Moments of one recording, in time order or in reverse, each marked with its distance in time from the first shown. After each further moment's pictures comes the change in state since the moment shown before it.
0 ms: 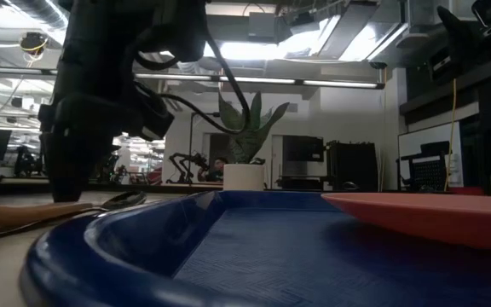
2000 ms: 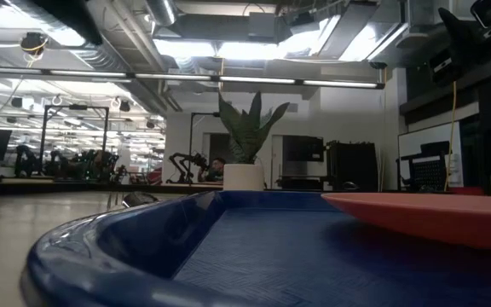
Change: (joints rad) left arm -0.329 -0.673 -0.095 -0.180 -0.735 0.396; right arm 0.000 0.000 0.000 -0.012 -0.012 0.026
